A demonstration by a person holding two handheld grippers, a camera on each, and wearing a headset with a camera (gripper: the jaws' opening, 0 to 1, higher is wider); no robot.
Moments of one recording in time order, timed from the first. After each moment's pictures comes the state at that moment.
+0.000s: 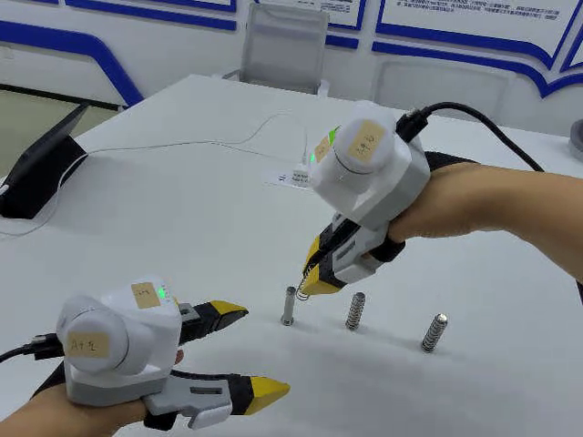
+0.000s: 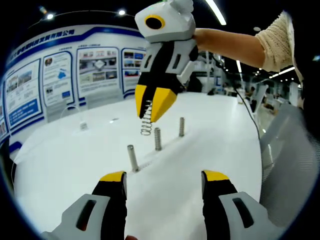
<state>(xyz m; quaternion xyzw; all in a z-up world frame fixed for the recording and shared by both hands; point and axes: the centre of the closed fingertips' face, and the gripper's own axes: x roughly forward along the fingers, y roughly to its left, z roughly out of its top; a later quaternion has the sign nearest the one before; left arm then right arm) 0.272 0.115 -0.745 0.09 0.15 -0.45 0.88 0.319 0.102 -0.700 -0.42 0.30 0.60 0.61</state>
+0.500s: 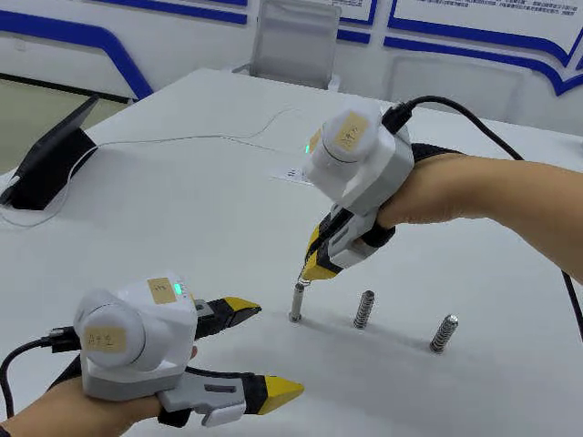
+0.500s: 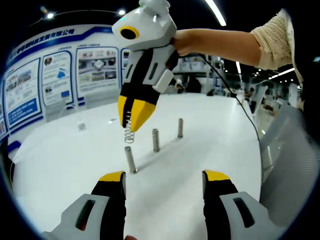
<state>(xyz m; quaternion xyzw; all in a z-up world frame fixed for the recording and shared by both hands) 0.272 0.111 -0.745 0.08 0.15 -0.45 0.88 0.340 0.113 -0.718 -0.42 0.32 0.59 0.61</state>
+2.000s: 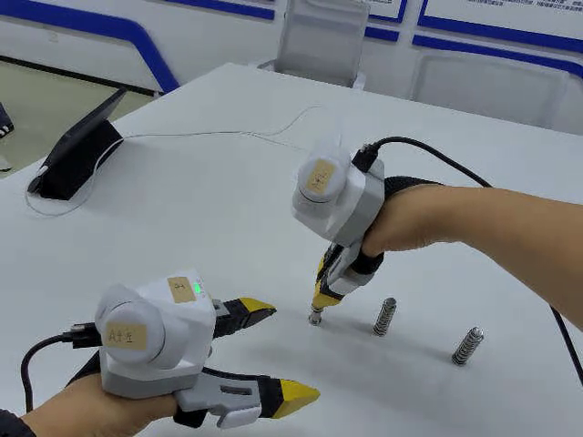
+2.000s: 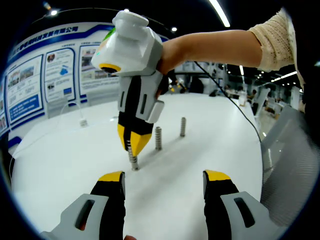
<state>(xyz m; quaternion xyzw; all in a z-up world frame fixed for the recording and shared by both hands) 0.274 0.112 -0.749 0.07 0.16 -0.44 0.88 0.351 0.115 -0.771 -0.45 0.38 0.57 0.57</state>
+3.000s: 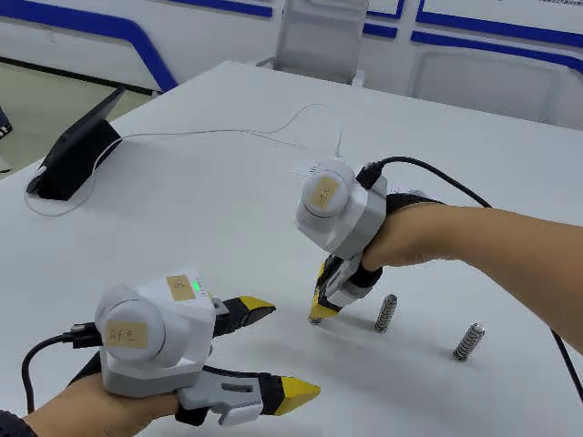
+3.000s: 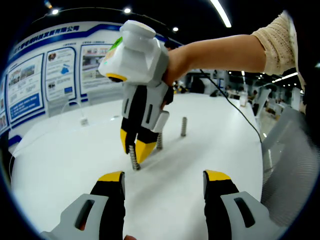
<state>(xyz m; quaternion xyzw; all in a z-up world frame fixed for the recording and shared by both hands) 0.276 0.113 -0.751 0.07 0.16 -0.44 0.88 0.350 0.111 -0.781 -0.43 0.37 0.56 0.60</state>
